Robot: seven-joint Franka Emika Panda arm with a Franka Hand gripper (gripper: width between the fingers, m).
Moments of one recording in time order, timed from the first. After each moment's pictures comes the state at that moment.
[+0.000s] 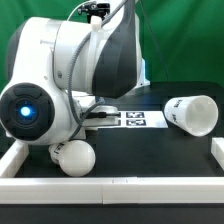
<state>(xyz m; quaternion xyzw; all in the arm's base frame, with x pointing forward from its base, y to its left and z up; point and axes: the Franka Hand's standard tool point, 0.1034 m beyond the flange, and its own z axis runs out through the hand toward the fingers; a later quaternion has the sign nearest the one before) 0.437 -0.132 0.029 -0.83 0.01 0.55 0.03</state>
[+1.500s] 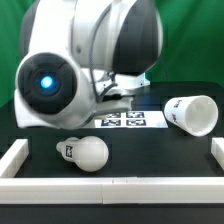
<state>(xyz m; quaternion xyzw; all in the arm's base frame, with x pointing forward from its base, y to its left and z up) 0.475 -0.093 0.068 -0.87 -0.04 0.50 0.04</state>
